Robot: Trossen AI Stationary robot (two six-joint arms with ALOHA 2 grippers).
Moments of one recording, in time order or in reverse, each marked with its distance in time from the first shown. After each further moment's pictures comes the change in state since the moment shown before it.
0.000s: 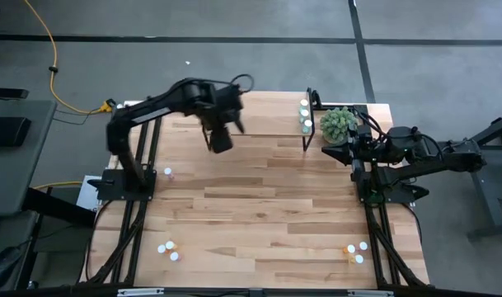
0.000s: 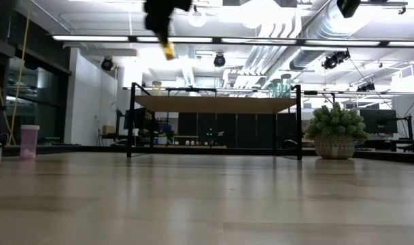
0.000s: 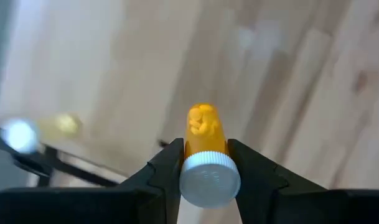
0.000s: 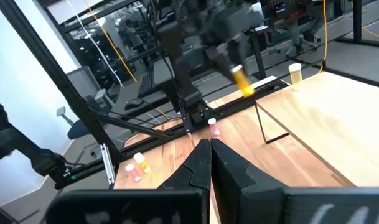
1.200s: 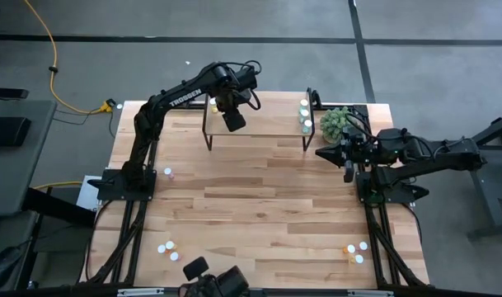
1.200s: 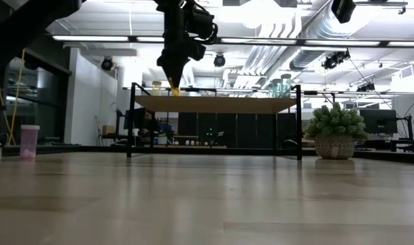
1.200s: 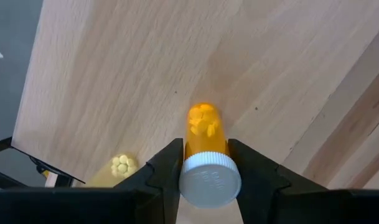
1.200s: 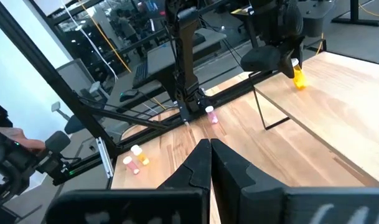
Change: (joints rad) left arm 0.224 0.290 0.135 -0.004 -0.014 0.087; right arm 0.000 0.066 0.001 0.005 0.001 0.050
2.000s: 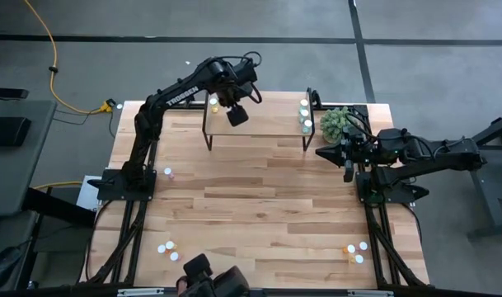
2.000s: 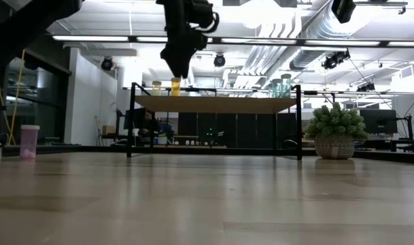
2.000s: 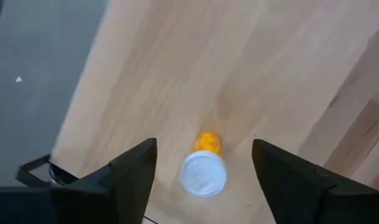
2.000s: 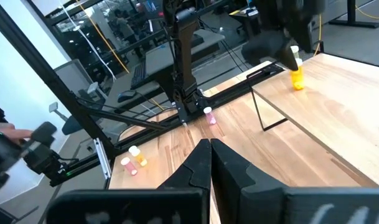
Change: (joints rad) left arm -0.001 0.002 0.115 0.019 -0.020 0.001; right arm 0.000 0.000 0.000 0.000 0.009 -0.005
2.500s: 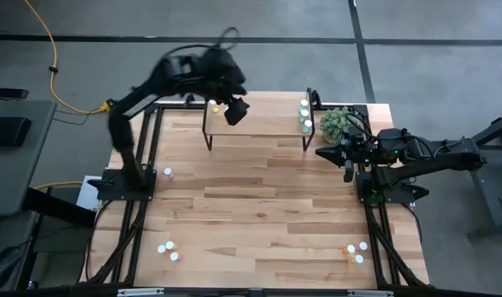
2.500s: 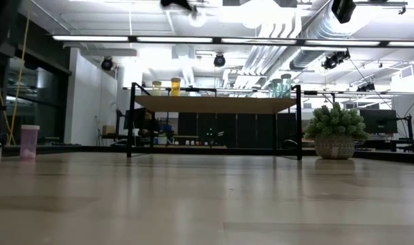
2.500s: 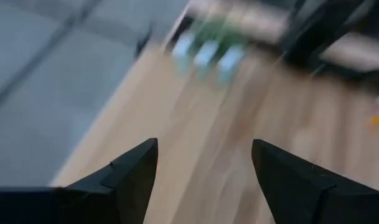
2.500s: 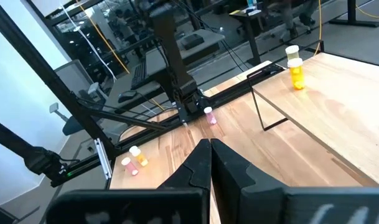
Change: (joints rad) left arm -0.169 -0.304 0.016 0.273 0.110 -0.129; right arm 0.000 0.000 0.000 0.000 -0.001 0.005
